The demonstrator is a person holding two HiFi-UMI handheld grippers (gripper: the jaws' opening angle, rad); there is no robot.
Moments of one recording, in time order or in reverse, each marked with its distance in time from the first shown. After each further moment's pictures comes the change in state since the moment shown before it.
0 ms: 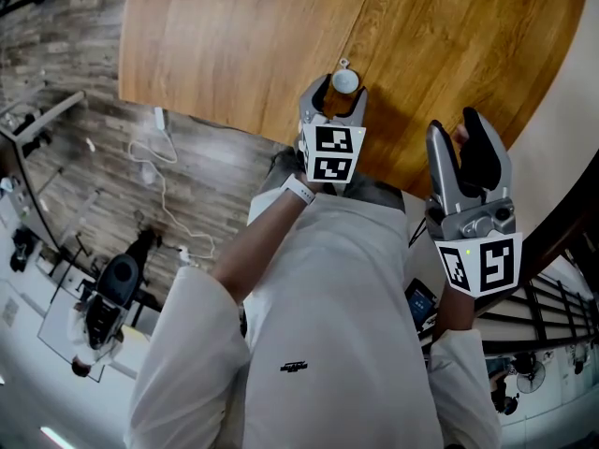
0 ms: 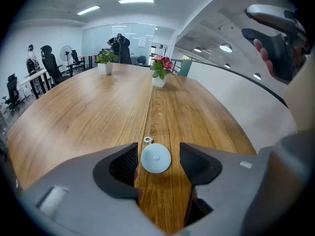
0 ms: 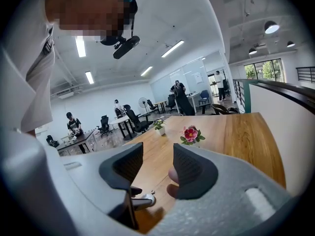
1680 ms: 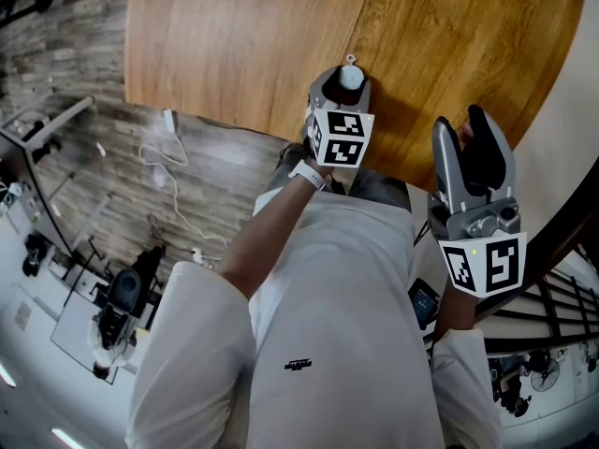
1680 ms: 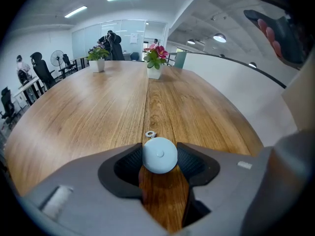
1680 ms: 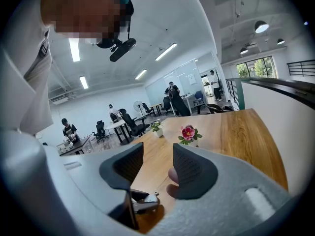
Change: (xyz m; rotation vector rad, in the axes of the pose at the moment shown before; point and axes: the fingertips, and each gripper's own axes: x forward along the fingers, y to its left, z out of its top) left arm 0.020 0.011 -0.017 0.097 0.055 -0.002; right arm -0.005 0.008 -0.008 0.063 -0.040 -0.048
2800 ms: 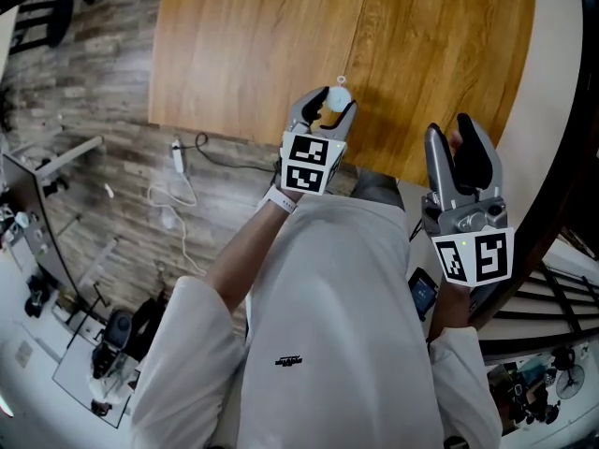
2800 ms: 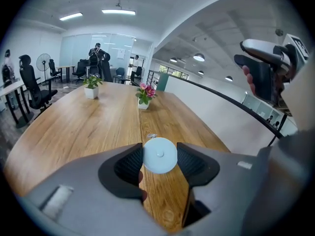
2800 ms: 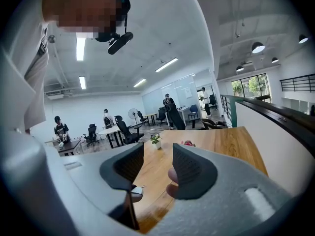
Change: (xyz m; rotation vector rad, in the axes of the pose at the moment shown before) left arm -0.111 0.007 0.055 0.073 -0.190 -0.217; right arm -0.048 0.055 0.035 -0.076 -0.129 -0.101
